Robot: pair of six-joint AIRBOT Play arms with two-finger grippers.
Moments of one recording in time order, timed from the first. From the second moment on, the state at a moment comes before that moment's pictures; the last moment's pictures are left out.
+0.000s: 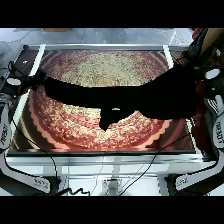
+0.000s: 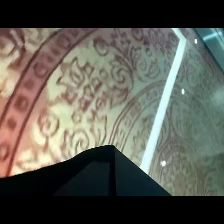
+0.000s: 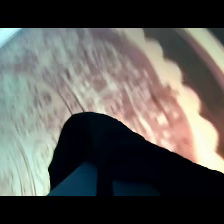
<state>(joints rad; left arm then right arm) 0.28 -1.73 1.48 0.70 -0.50 -1.41 -0.28 -1.71 1.60 -1.05 0.49 1.50</state>
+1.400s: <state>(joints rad) 0.43 -1.48 1.46 0.84 -1.01 -1.19 -0.64 -1.56 1.57 -1.20 1.01 1.49</state>
